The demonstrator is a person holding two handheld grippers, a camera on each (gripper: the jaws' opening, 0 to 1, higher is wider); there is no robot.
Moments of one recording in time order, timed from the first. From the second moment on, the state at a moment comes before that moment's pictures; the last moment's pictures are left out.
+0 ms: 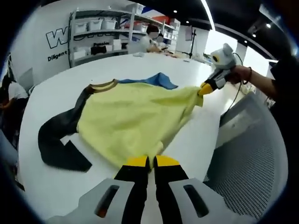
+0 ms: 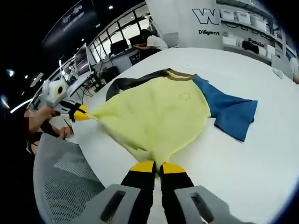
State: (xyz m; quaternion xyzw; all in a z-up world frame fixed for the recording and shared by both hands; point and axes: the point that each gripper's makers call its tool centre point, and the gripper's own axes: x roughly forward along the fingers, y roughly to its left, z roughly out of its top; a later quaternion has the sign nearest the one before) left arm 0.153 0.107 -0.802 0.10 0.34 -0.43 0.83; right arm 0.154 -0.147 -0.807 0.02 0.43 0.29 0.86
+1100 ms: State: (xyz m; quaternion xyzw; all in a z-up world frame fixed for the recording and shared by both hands) left arm 0.221 0.141 -0.823 0.04 0.33 -0.33 0.88; right arm 0.268 -0.153 -0.827 0.10 0.41 0.22 0.88
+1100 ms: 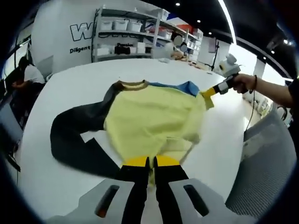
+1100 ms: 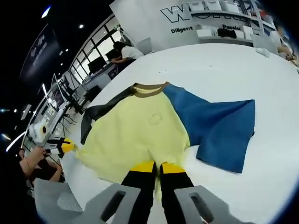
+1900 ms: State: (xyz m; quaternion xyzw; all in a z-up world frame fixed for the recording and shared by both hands) left arm 0.242 0.161 -0.850 0.03 0.36 -0.27 0.89; right arm 0.299 -0.161 -0.843 0.10 0.39 0.17 0.90
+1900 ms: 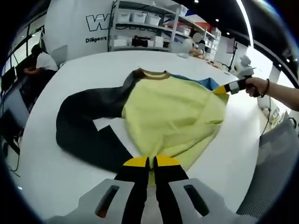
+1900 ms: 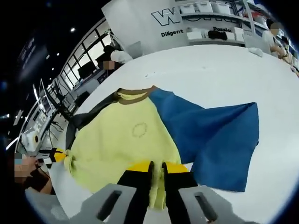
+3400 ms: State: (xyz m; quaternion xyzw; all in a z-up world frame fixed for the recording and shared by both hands) left arm 0.212 0.153 -0.818 0.02 0.33 -0.31 0.89; right arm 0.218 -0.167 -0.813 0.06 0.42 0.21 0.88
